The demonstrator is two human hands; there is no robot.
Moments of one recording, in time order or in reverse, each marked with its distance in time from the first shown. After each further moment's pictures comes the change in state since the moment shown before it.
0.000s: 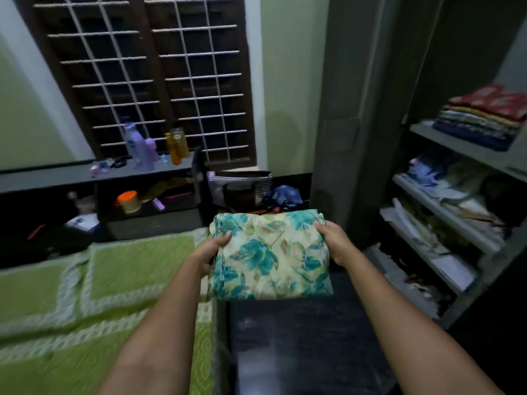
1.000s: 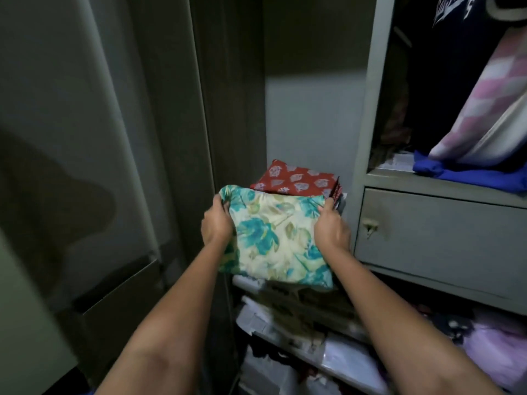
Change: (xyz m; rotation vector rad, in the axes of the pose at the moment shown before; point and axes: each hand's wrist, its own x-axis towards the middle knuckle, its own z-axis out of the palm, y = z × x) left_hand 0.395 0.340 0.618 0.797 -0.157 0.985; right_hand 0.286 -0.274 -0.392 -1.012 1.453 -0.055
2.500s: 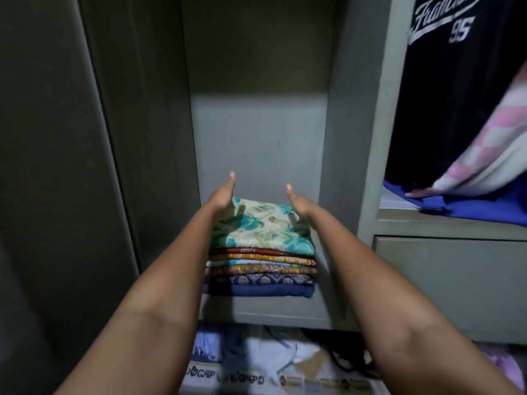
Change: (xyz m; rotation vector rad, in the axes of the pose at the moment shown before) left_hand 0.247 0.128 0.161 -0.399 -0.774 0.214; right_hand 0.244 -0.023 0.047 0.274 -0.292 0.445
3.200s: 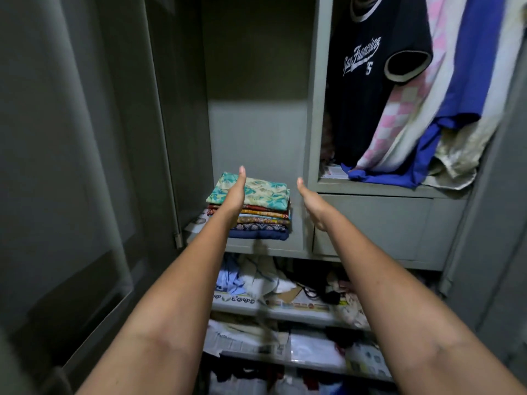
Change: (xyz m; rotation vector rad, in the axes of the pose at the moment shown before) left_hand -0.308 0.077 0.044 -0.448 -0.048 -0.022; right_hand -0.301 0.054 -0.079 0.475 -0.140 -0.163
